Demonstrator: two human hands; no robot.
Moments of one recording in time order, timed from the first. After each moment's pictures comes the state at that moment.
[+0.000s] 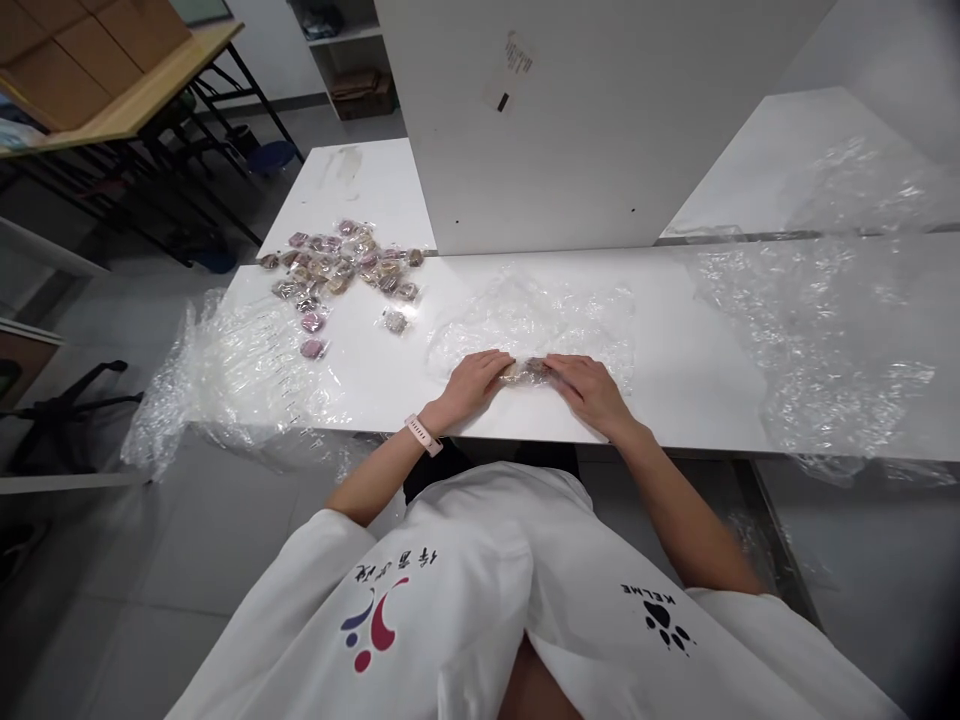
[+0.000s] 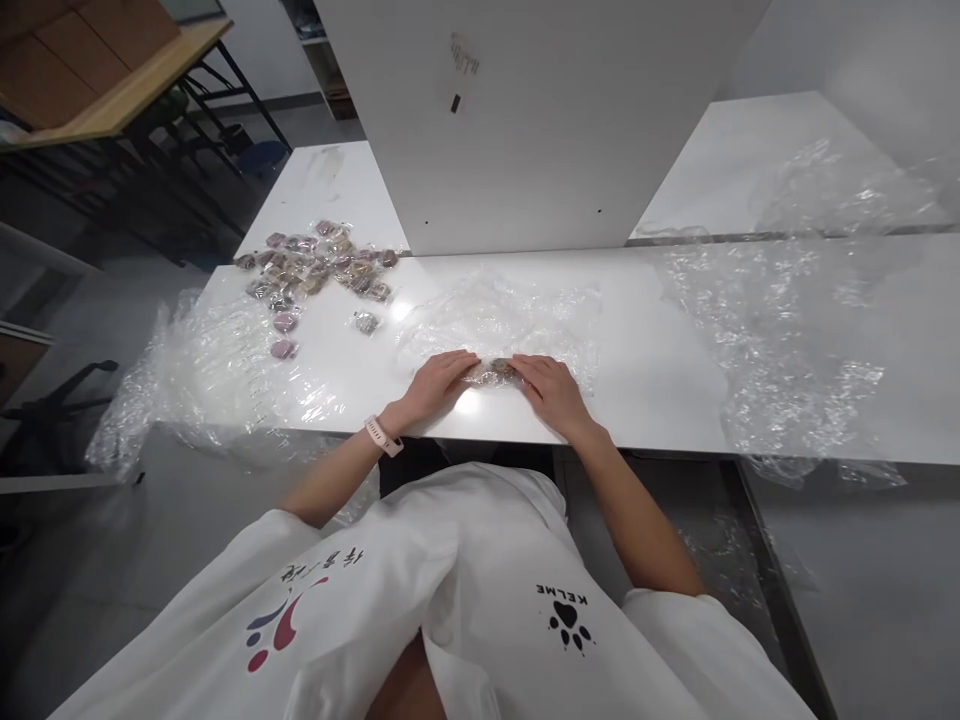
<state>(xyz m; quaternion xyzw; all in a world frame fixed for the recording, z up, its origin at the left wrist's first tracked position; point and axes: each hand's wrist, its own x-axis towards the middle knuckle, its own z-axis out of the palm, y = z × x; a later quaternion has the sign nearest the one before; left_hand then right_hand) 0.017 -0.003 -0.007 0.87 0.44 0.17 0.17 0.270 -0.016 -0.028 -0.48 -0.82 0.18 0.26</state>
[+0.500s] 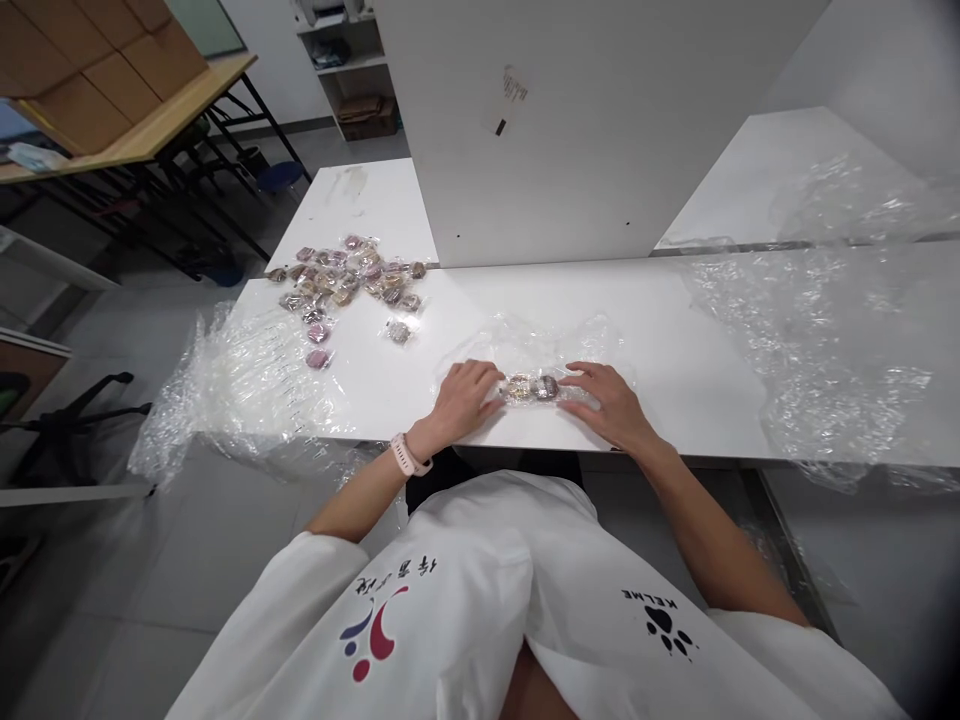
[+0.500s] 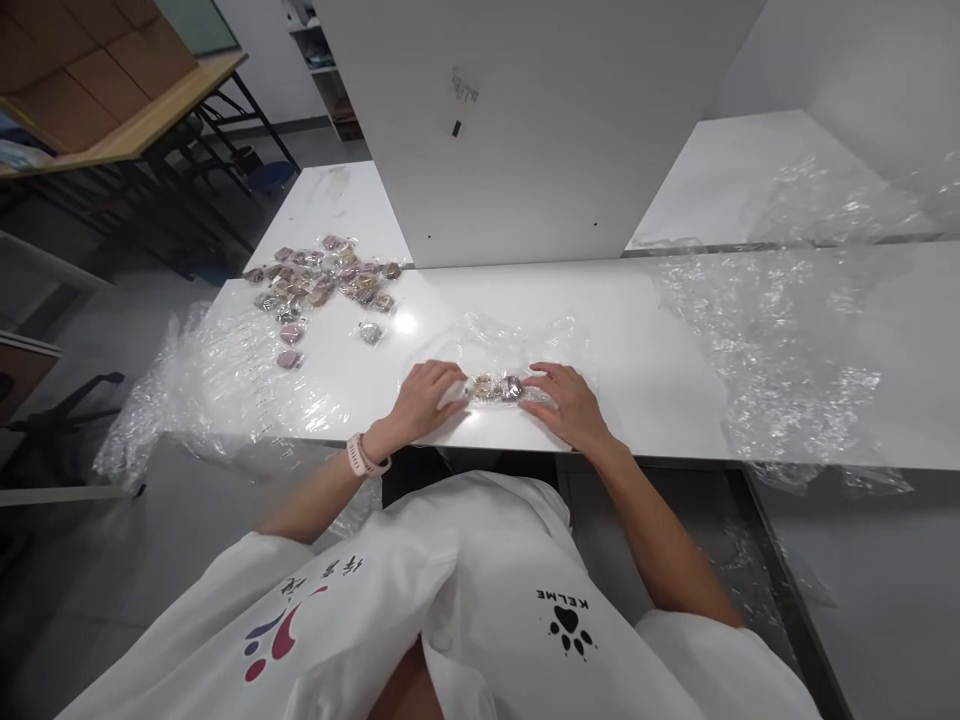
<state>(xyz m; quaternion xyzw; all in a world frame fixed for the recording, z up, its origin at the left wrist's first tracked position) 0.002 -0.020 0.012 0.87 0.46 0.14 0.07 0.288 -0.028 -0.016 -0.51 -0.80 0.15 0.28</state>
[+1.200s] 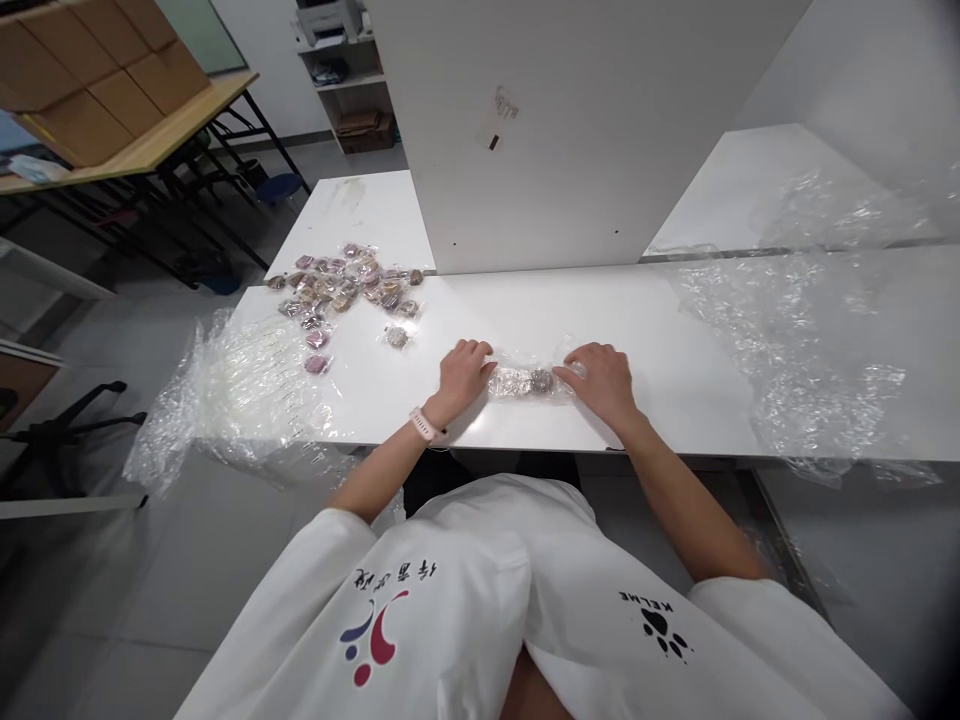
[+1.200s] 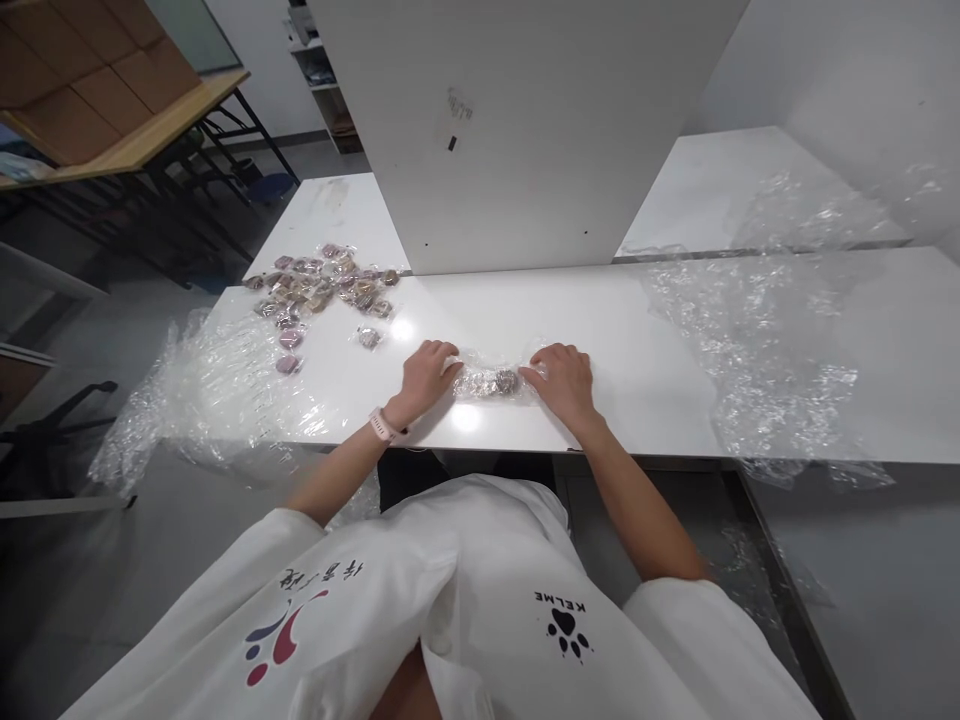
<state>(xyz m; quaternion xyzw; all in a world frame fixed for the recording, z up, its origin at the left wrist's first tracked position) 0.014 0.021 0.016 0.79 0.58 0.18 0.10 0.280 0.010 -0.005 -0.65 -0.73 0.08 0.22</state>
